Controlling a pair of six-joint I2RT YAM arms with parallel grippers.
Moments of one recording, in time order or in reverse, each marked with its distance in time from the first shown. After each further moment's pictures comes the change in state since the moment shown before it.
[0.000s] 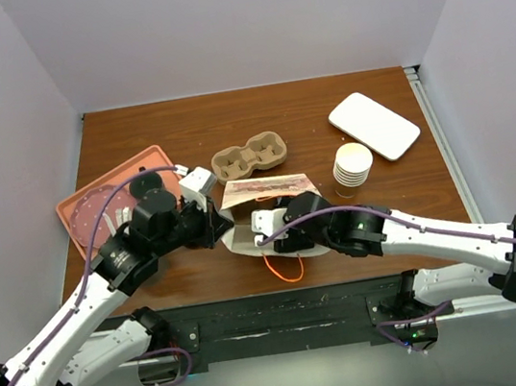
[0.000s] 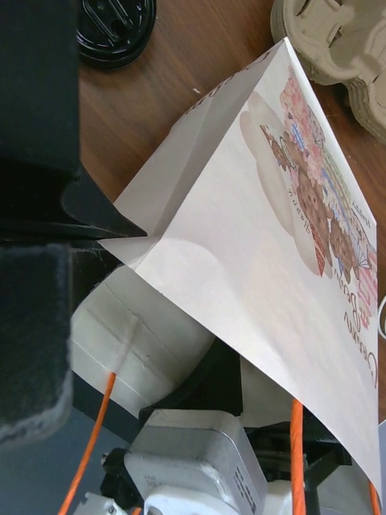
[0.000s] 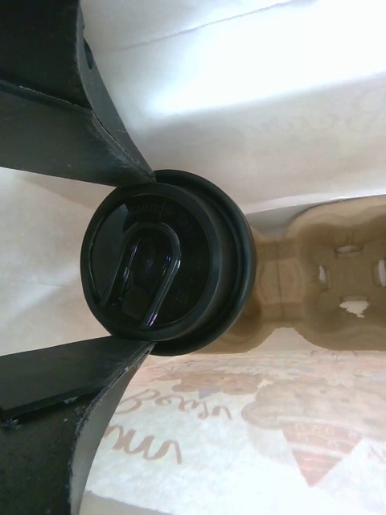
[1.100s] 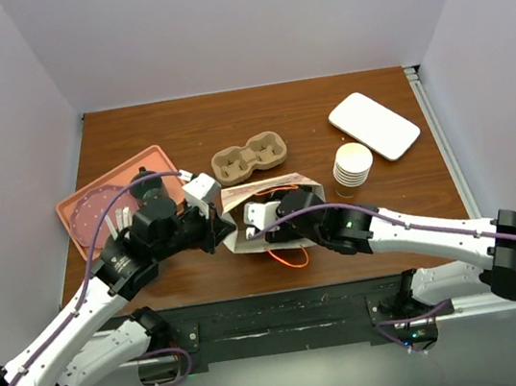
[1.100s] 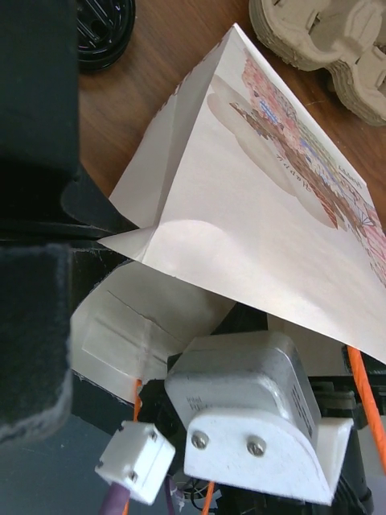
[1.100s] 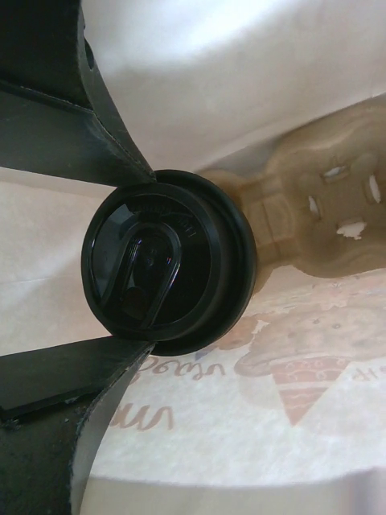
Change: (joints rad) left arm -0.023 -0.033 -0.053 0.050 0.024 0.065; right arm -0.024 0.057 -0.012 0.145 0.074 -0.053
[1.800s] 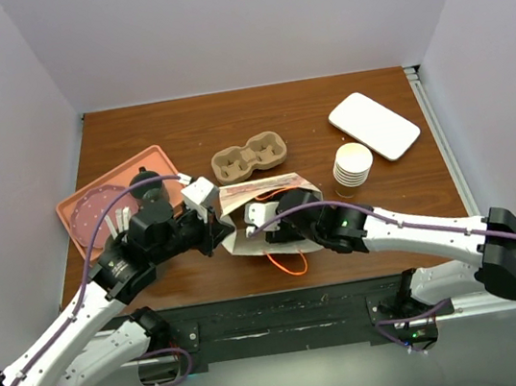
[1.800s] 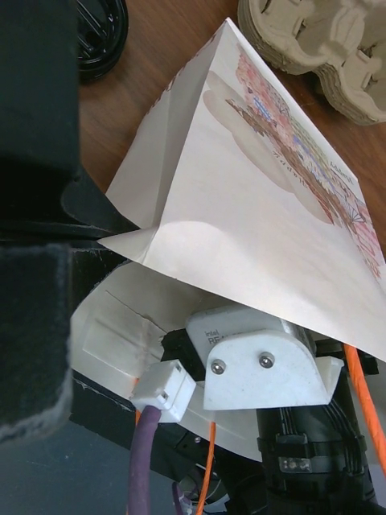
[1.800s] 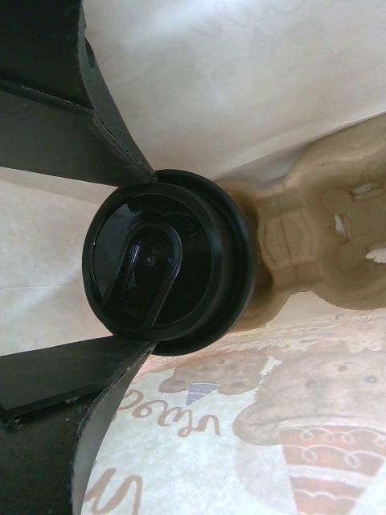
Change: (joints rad) left arm 0.000 -0.035 -0.017 0.007 0.008 0.038; right arm -0.025 0.045 -0.028 0.032 -0.023 0.020
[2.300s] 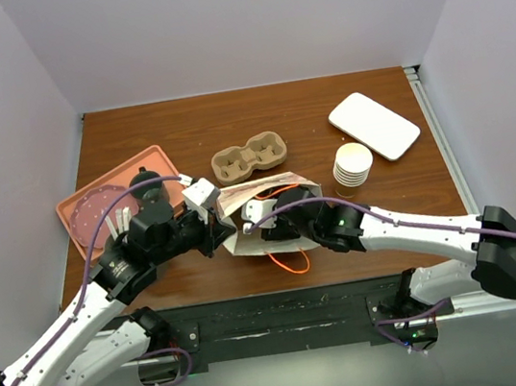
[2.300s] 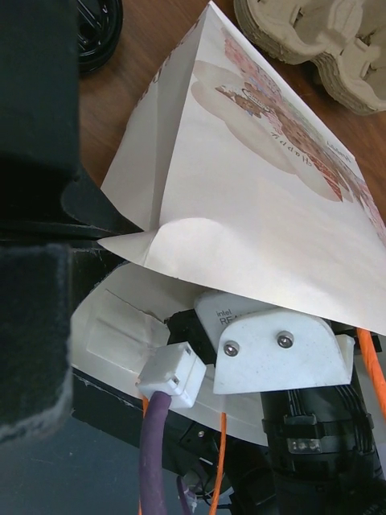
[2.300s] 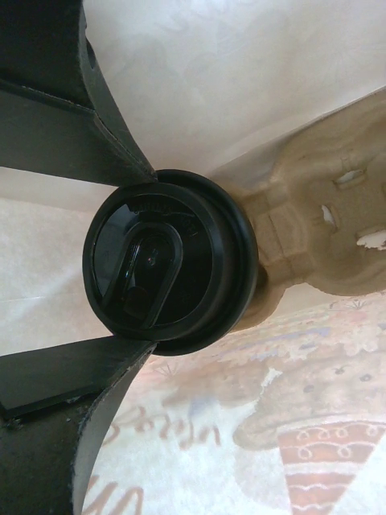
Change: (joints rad) left arm 0.000 -0.006 -0.014 0.016 0.024 0.004; right arm -0.012 0.021 0.000 0.063 -0.024 0.016
